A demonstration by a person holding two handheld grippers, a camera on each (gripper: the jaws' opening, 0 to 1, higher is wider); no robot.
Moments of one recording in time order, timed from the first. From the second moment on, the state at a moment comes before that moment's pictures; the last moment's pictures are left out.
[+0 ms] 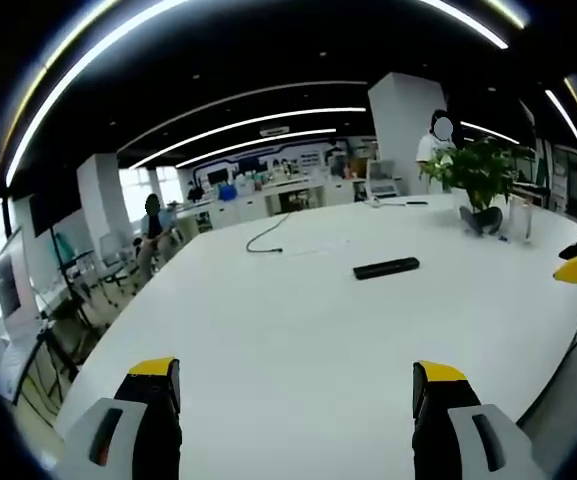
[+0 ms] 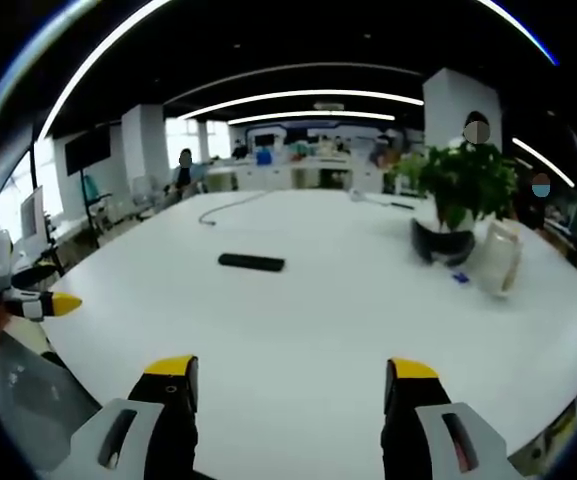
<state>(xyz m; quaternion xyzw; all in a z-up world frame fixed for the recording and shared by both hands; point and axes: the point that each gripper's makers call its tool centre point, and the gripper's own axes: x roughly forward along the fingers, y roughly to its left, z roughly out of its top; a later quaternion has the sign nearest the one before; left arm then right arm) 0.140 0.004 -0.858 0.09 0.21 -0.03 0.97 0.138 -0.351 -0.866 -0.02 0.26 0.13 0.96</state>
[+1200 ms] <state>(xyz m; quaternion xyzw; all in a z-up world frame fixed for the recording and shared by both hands) 0.147 -0.004 -0.859 0.10 0.23 -0.05 0.97 0.138 -0.351 -0.863 -0.01 0.26 0.13 0.96</state>
